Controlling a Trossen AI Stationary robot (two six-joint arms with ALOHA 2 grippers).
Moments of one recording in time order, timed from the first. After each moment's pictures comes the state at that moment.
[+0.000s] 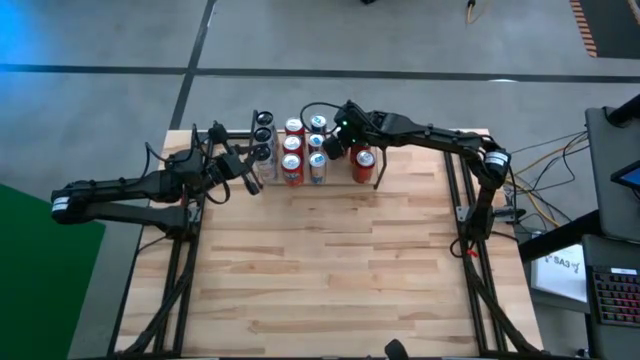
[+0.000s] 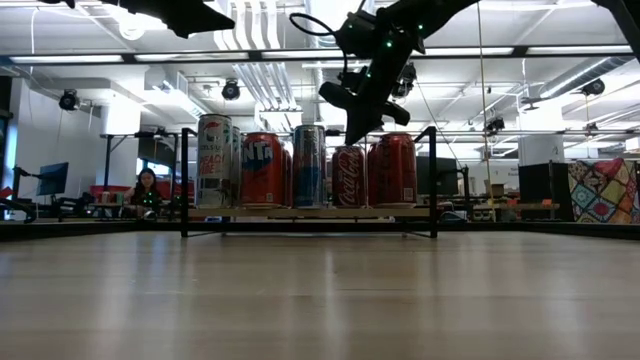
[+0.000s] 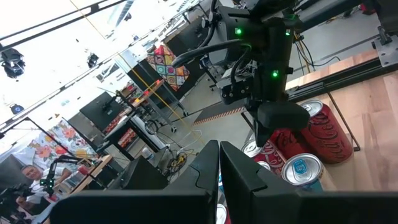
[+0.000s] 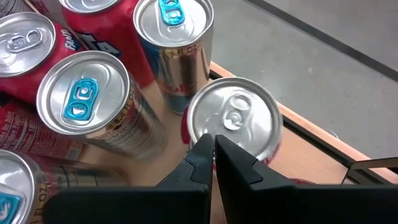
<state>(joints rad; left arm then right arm) 0.16 0.80 0.69 0.13 -0.45 0.67 -0.46 1.83 1.59 -0.62 0.26 0.39</state>
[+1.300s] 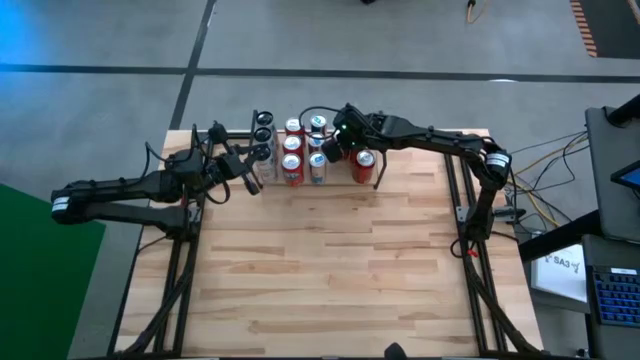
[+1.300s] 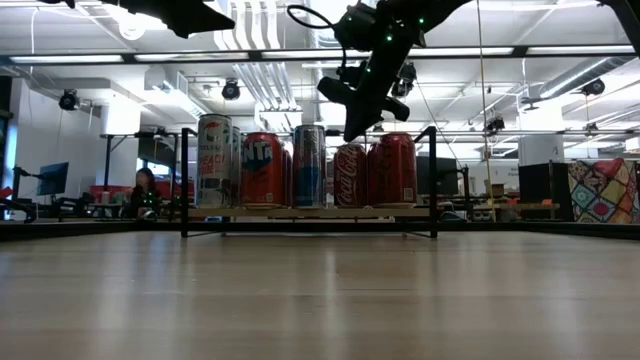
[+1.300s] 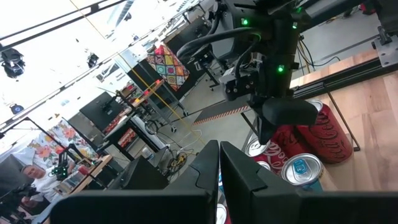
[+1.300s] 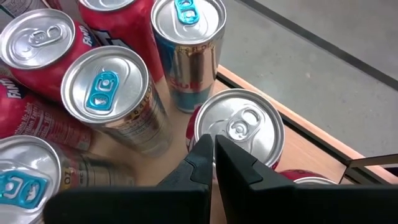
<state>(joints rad) 0.16 0.80 0.69 0.13 -0.45 0.67 -0.43 1.82 1.59 -0.63 0.29 0.38</state>
